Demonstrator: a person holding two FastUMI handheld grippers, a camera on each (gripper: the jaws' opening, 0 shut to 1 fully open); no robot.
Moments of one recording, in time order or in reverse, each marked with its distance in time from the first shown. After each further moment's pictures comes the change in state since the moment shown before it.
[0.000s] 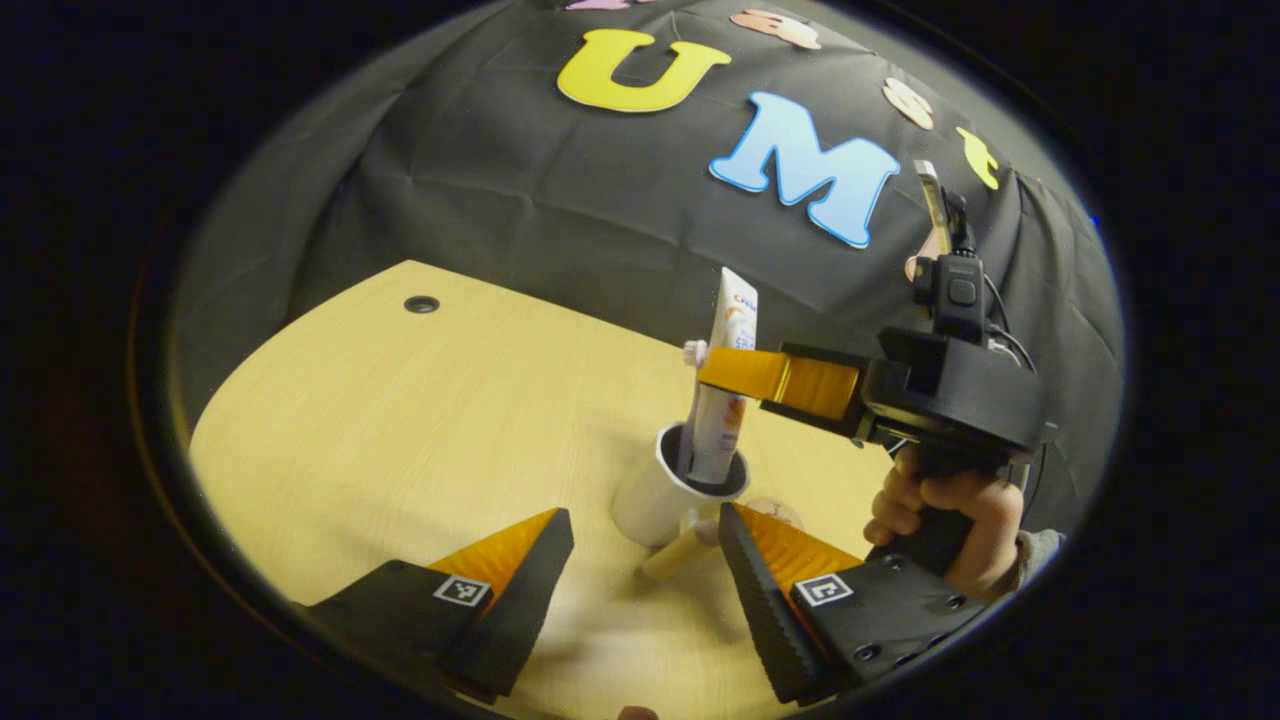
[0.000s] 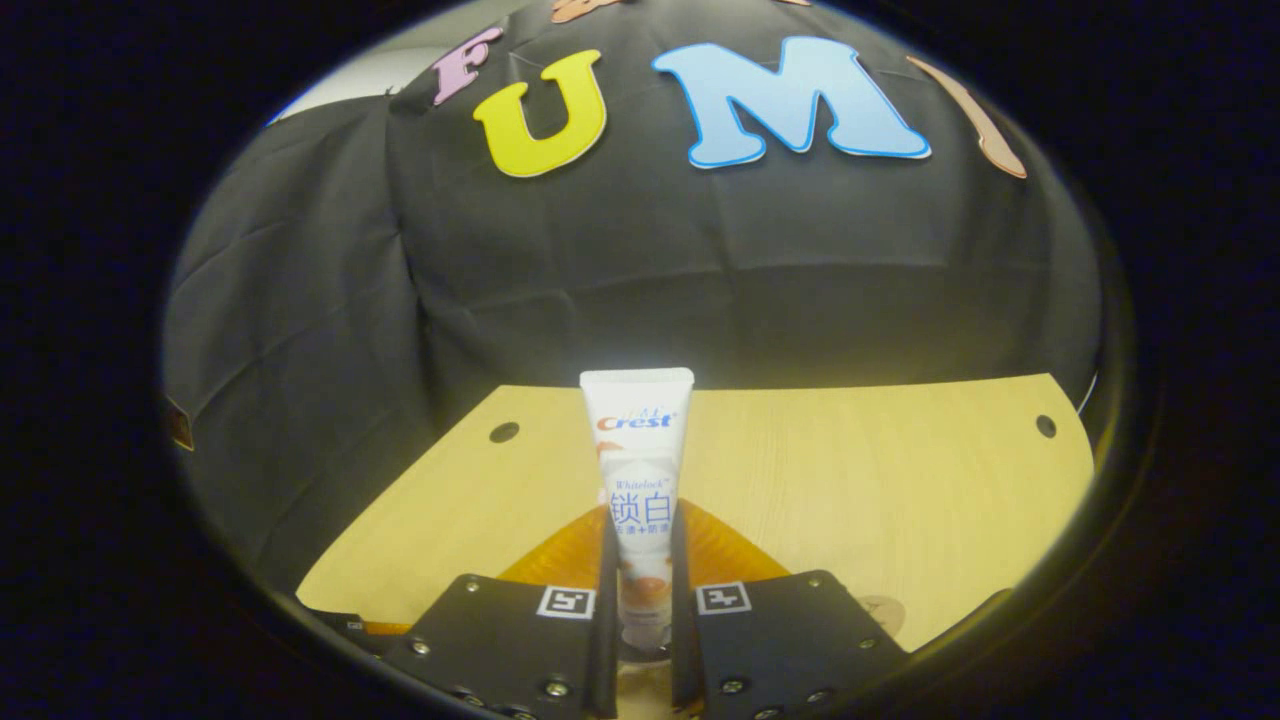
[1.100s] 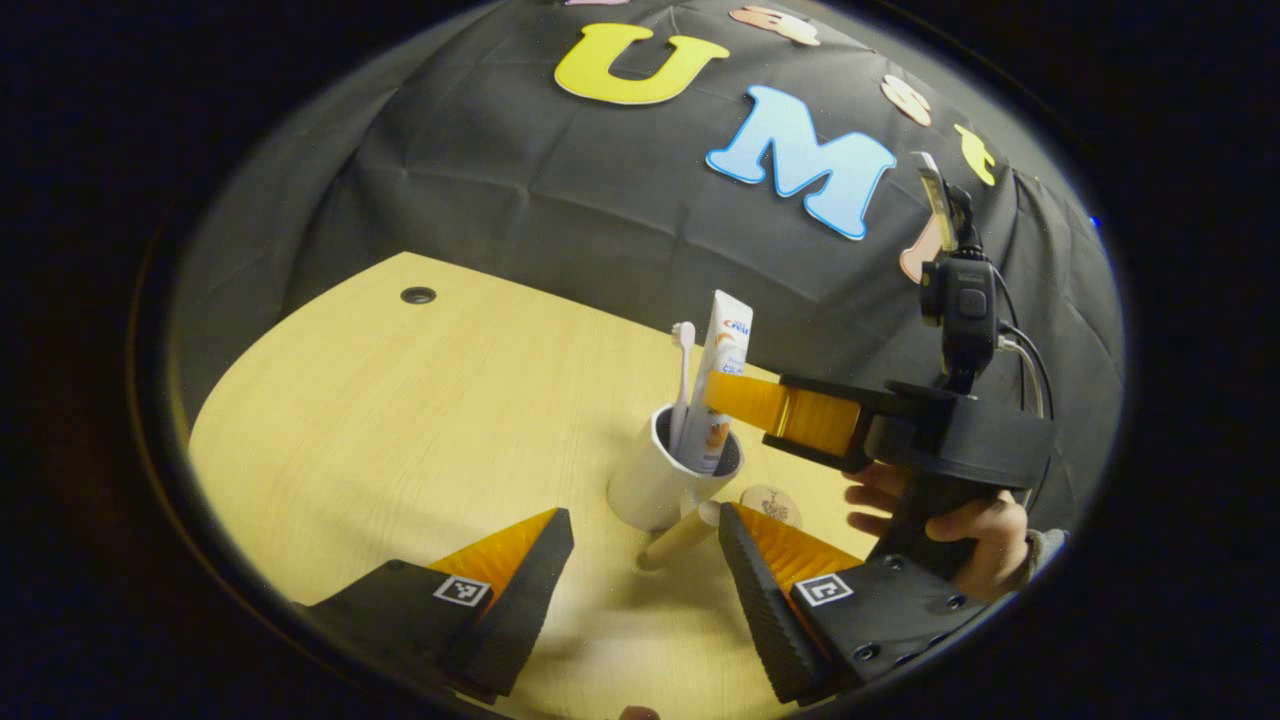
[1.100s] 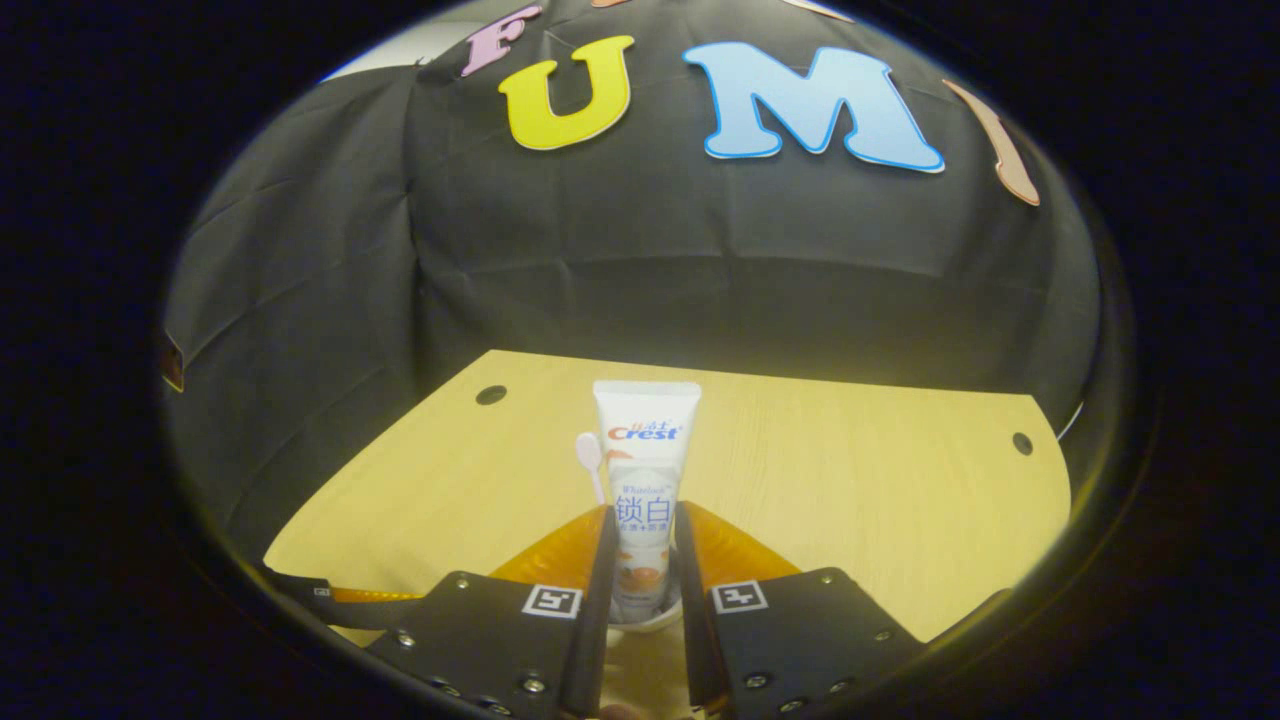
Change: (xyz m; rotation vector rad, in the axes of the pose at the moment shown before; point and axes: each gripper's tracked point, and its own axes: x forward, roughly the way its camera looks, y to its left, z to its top) left arm -0.004 -0.002 -0.005 -0.001 0.026 -0.013; right arm -0.018 -0.008 -0.014 -0.109 0.040 -0.044
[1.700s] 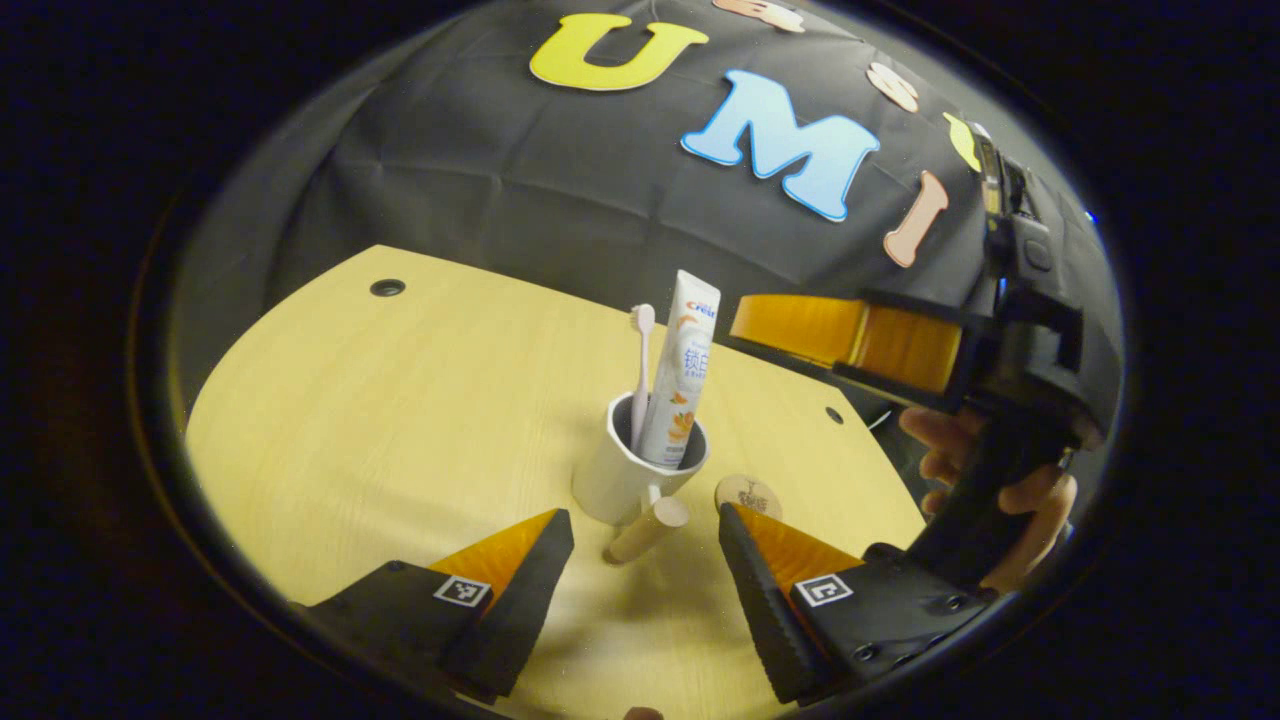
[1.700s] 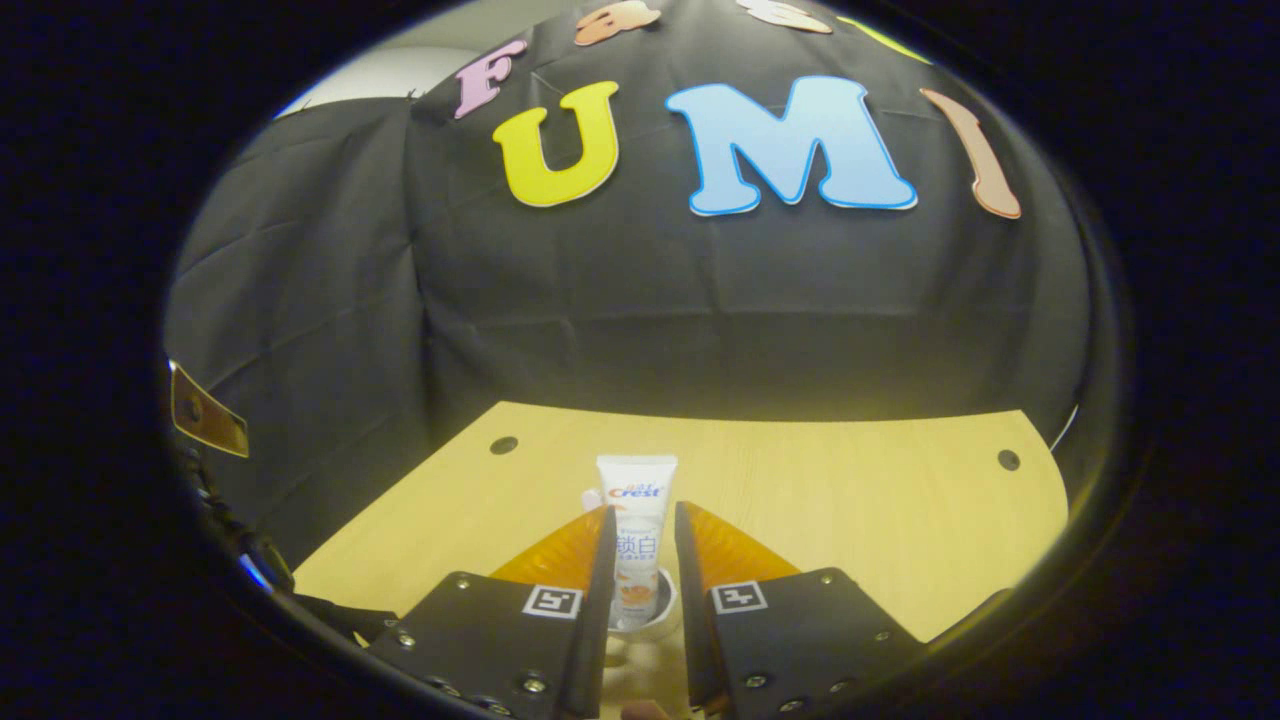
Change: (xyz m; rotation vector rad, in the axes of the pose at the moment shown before) left arm 0.020 -0.033 -0.014 0.044 0.068 -0.042; right arm -0.057 -0.017 0.051 0.067 -0.138 0.006
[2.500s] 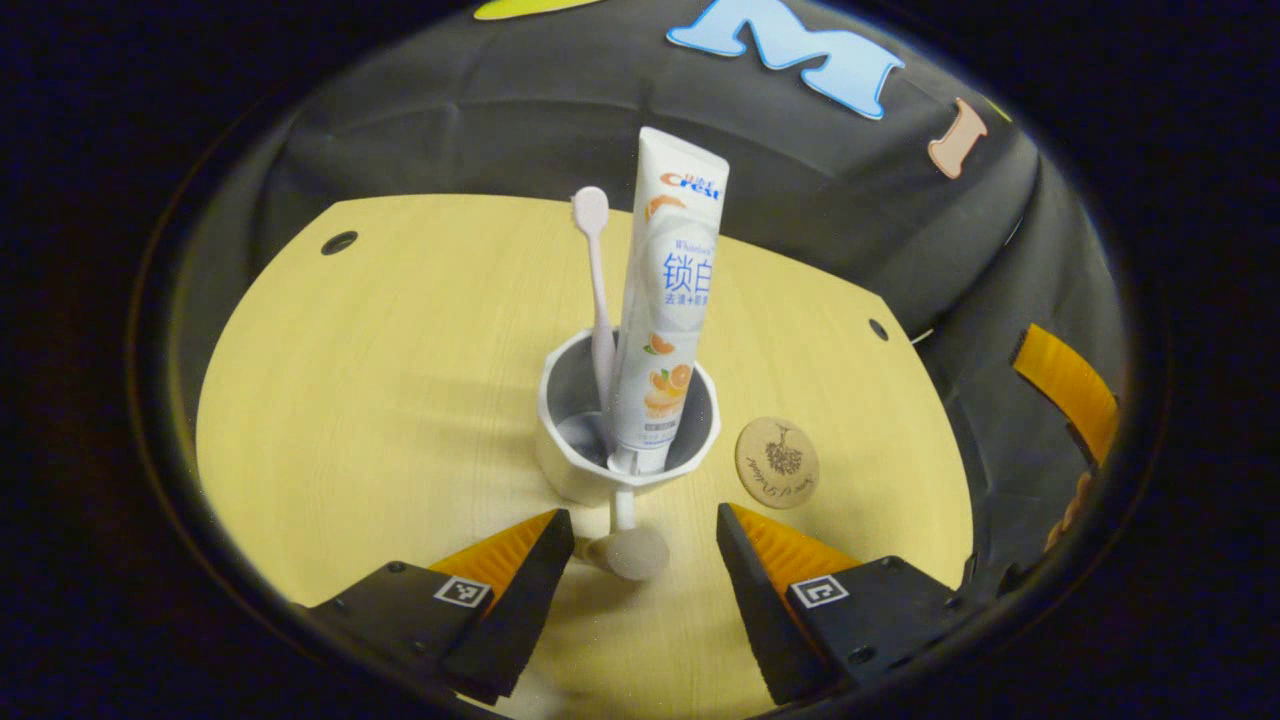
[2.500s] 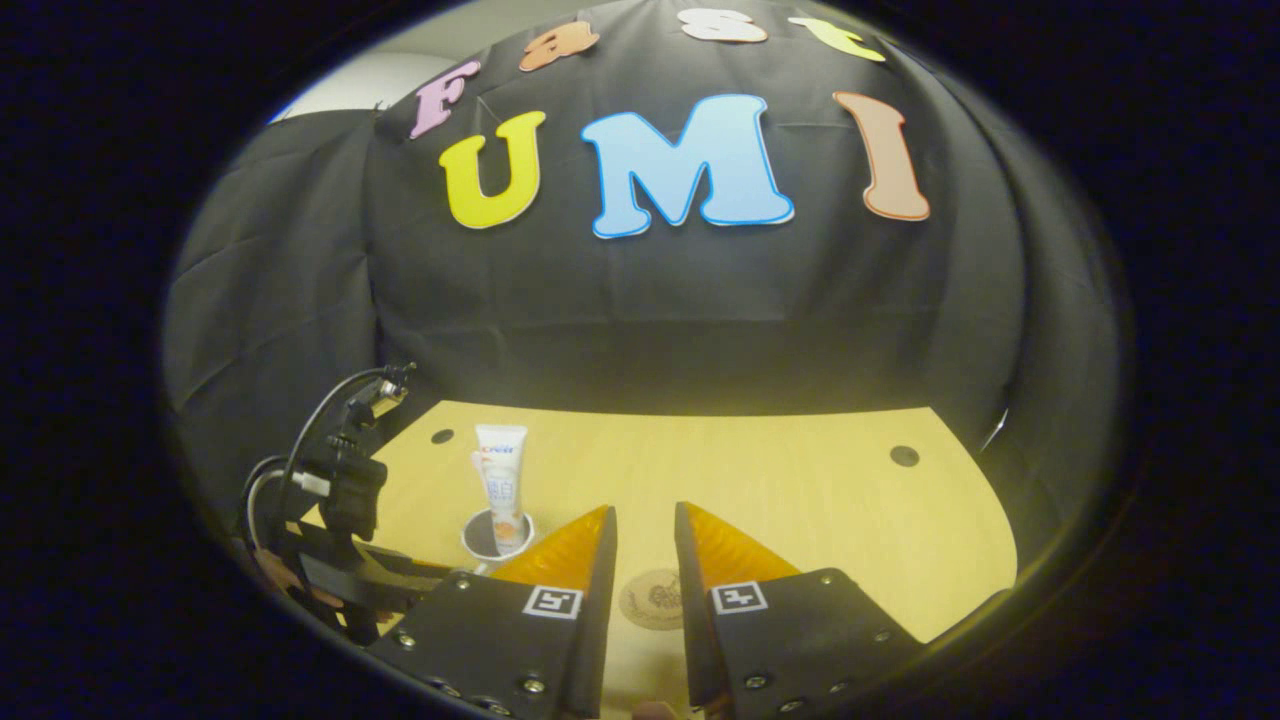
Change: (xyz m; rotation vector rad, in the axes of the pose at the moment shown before) left arm 0.074 0.002 -0.036 0.037 0.347 0.127; right arm -0.093 -0.115 -0.025 0.019 0.030 -0.144
